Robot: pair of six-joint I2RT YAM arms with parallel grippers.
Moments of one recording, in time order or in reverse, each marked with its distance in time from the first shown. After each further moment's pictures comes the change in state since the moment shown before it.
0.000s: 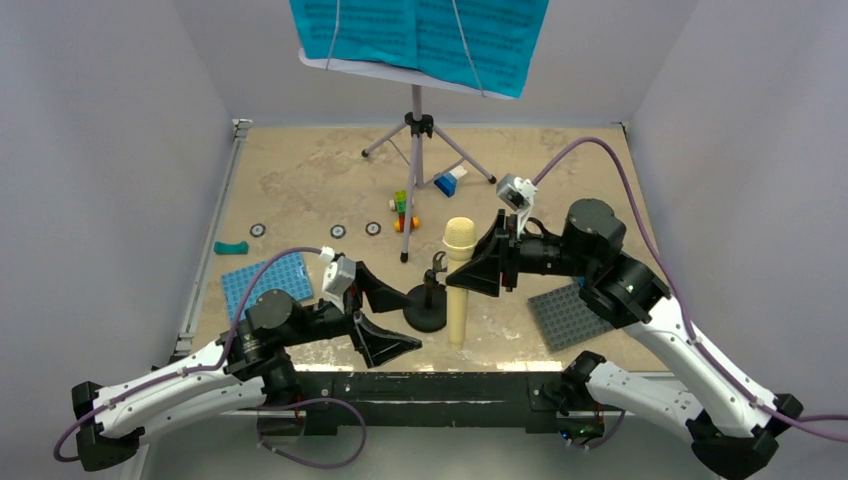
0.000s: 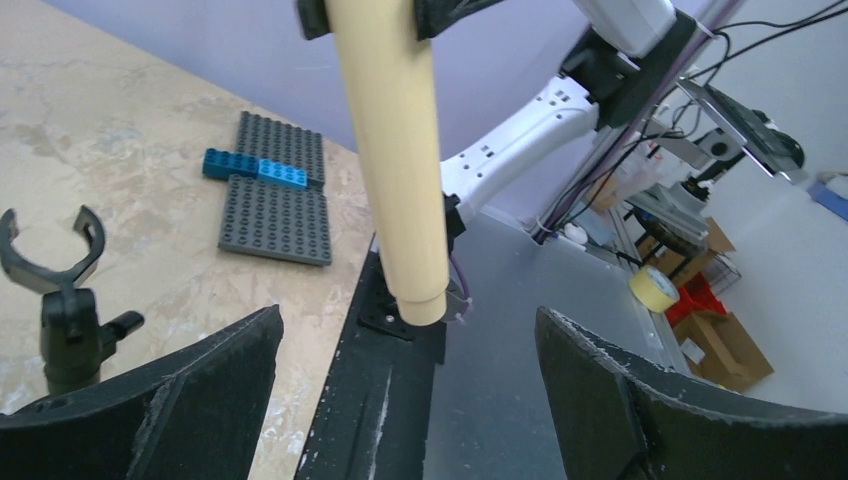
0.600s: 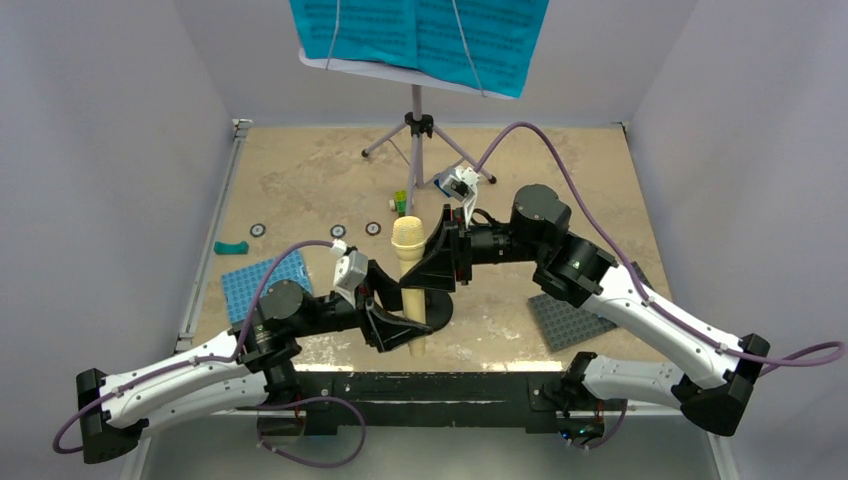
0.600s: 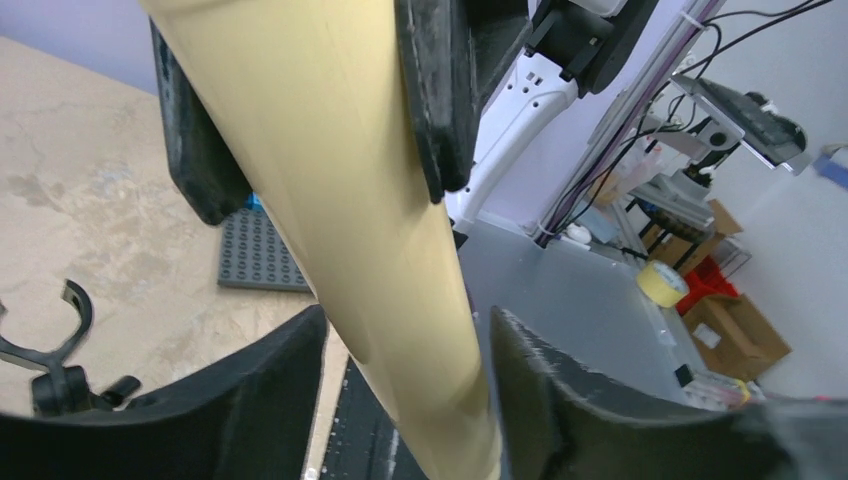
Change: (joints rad) left arm 0.000 0.121 0.050 0.087 0.025 0.051; right arm 0.144 0.200 0.072 0.198 -0.002 0.109
